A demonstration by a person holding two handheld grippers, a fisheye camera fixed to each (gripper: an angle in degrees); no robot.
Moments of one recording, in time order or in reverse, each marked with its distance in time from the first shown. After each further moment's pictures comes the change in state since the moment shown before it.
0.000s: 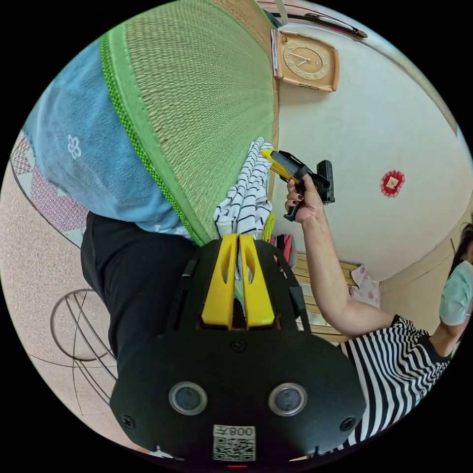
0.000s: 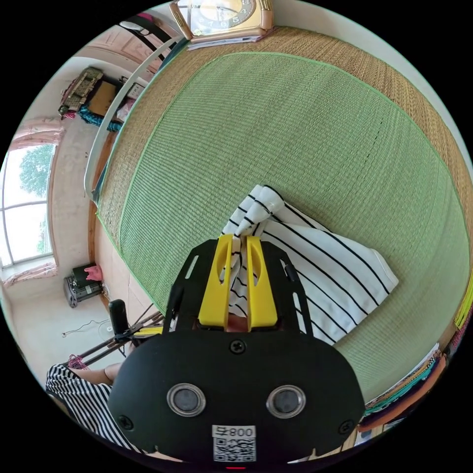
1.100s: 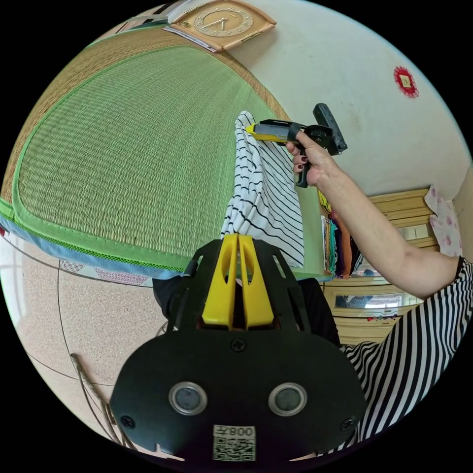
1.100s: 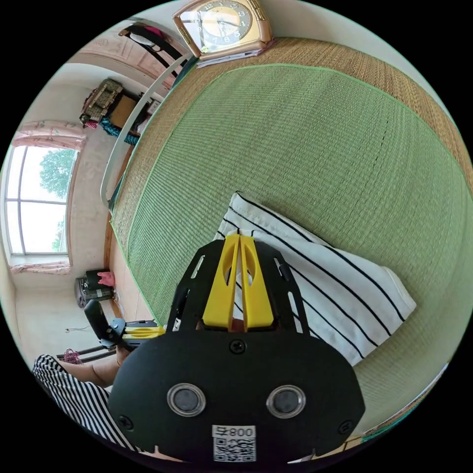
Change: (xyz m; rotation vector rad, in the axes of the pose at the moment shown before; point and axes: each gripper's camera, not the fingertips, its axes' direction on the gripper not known) left arm 0.058 0.008 0.004 -0.141 -0.495 0.403; right arm 0.061 0.019 0.047 0.125 -0.112 -0.042
